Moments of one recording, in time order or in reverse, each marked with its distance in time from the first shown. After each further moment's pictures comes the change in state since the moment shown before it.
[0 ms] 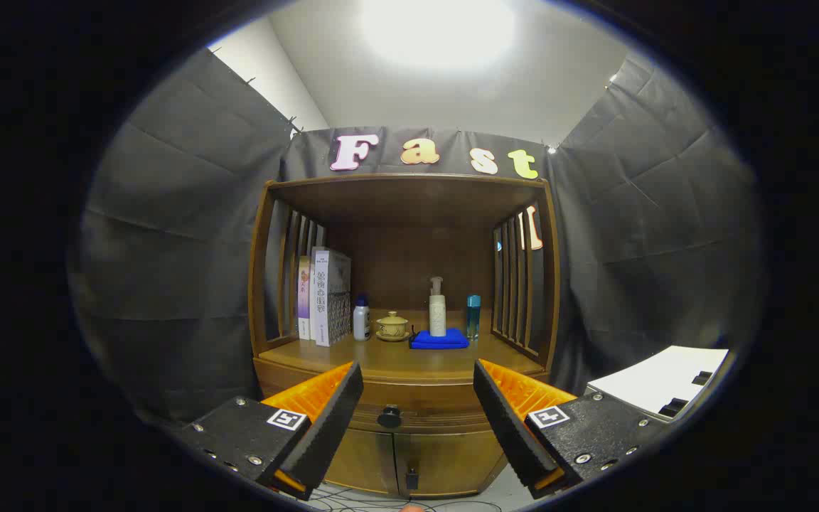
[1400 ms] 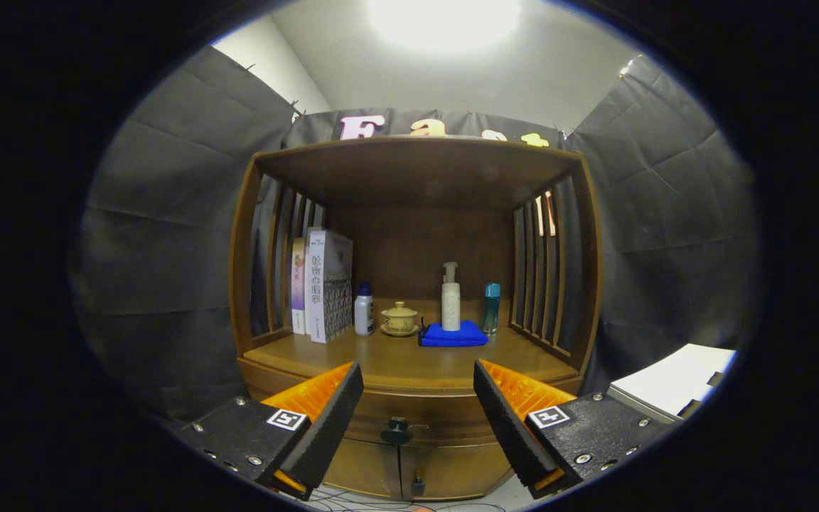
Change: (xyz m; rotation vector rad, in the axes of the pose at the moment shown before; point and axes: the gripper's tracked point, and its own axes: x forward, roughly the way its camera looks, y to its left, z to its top) arm 0.090 0.015 -0.029 -0.014 0.093 0.023
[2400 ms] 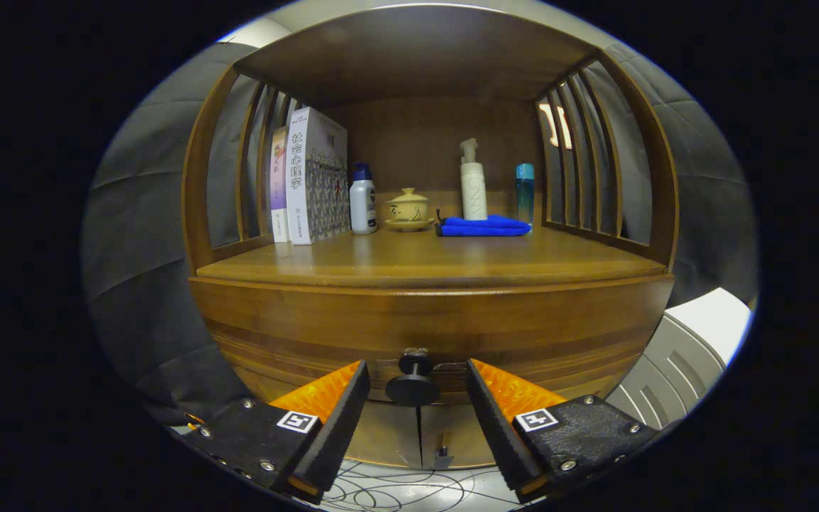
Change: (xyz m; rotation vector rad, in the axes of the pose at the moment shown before) arm 0.069 0.038 -0.152 0.077 0.303 0.068
